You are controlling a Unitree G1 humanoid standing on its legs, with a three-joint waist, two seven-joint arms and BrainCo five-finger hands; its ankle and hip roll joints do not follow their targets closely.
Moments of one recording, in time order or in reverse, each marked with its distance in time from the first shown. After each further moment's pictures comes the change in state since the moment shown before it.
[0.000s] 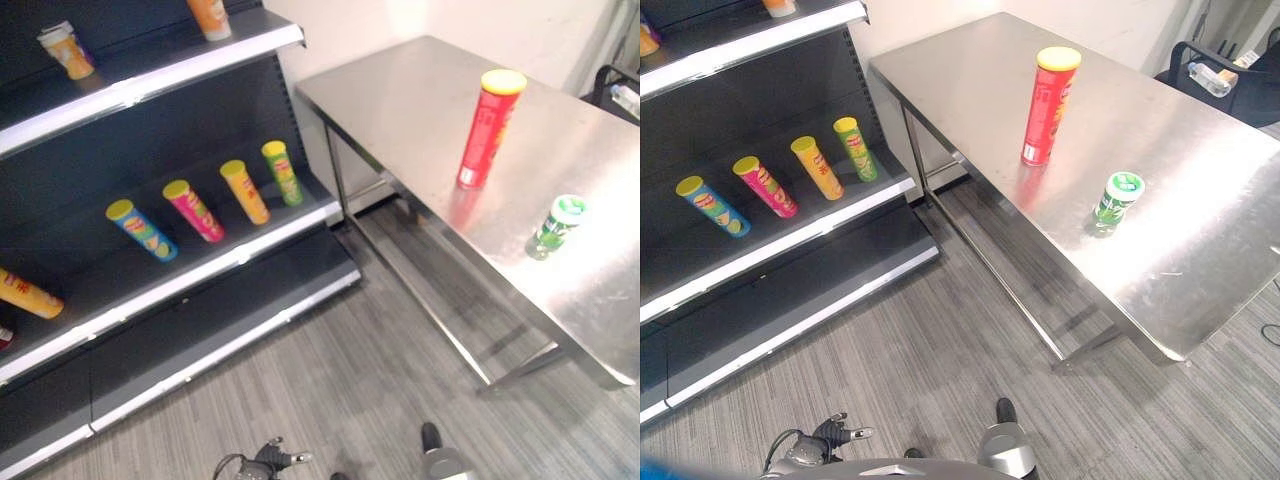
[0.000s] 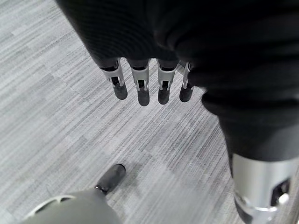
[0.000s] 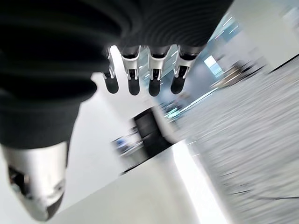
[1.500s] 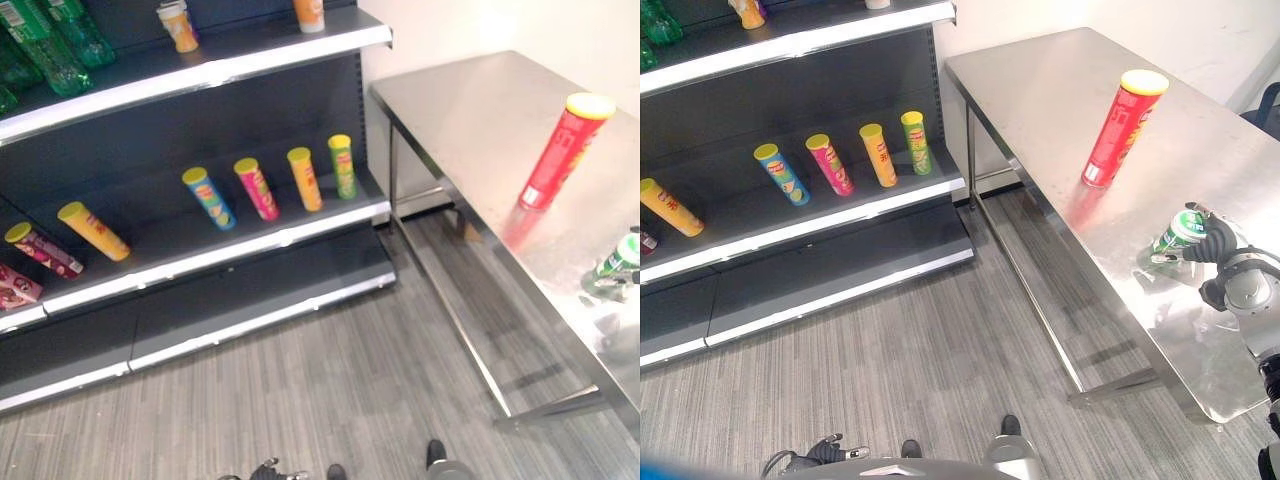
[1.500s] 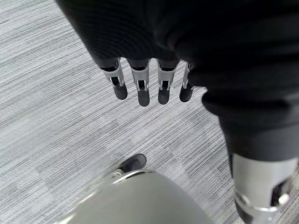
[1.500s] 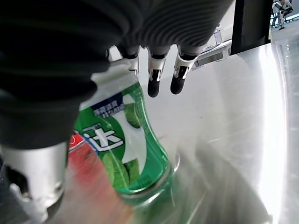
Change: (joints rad) left arm 0.060 0.003 0.021 0.021 -0.011 -0.001 -0.008; right arm -0.298 -0.044 0.510 0.206 -0.043 -0.019 0.187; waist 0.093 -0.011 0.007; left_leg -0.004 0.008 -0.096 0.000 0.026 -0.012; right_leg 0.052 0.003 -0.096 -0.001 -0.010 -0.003
